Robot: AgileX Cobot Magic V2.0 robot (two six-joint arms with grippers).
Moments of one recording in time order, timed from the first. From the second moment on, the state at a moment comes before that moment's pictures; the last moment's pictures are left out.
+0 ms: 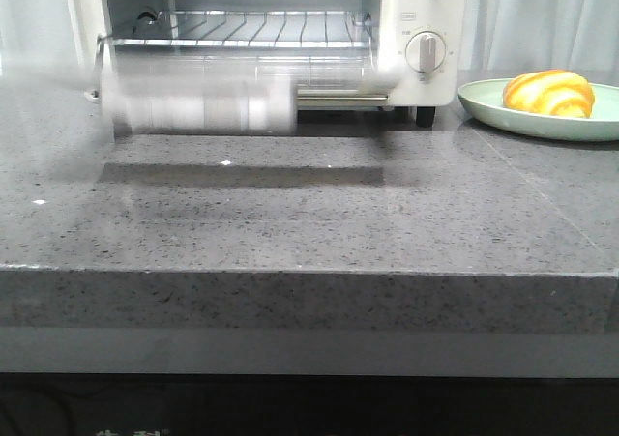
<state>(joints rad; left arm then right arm) -0.58 1.23 -1.20 -0.05 0.62 -0.01 -0.02 0.57 -0.66 -0.04 0.65 0.05</state>
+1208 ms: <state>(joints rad) -0.58 0.63 -0.82 0.15 0.73 -0.19 -0.02 1.44 -1.23 0.05 0.79 0.05</state>
